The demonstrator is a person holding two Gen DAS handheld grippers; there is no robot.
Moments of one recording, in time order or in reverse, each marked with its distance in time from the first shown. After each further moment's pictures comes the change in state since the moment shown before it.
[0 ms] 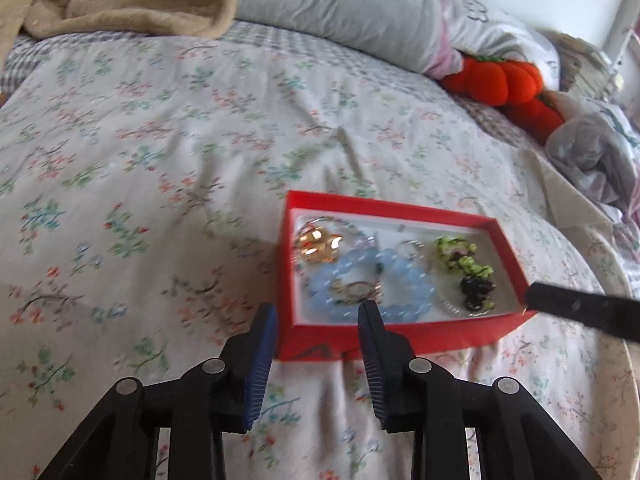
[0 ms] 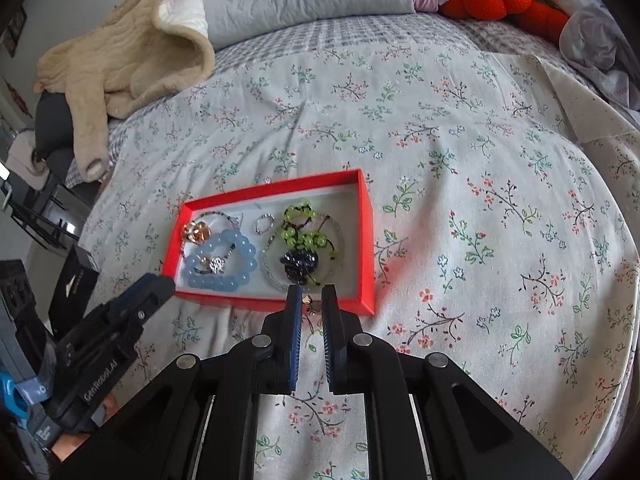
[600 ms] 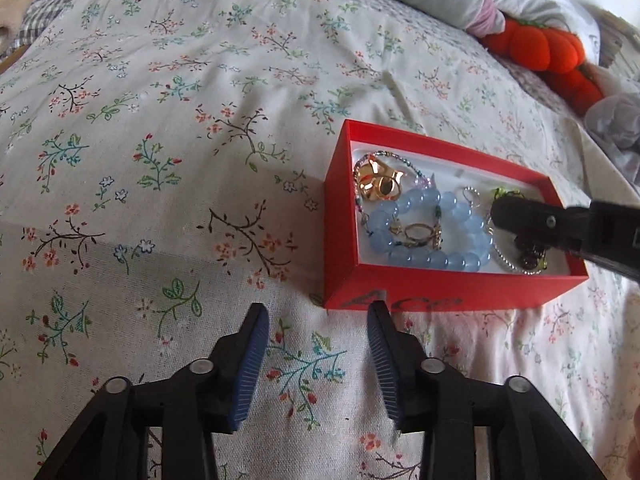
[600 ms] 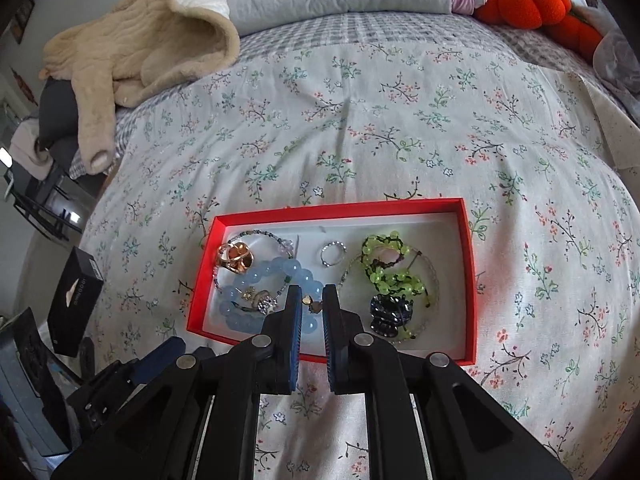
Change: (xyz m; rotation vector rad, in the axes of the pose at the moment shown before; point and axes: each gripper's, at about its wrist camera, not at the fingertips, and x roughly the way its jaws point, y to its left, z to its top) left arm 0.021 0.013 -0.012 -0.033 0.149 0.088; right arm 0.049 0.046 0.022 -0.041 0.026 0.070
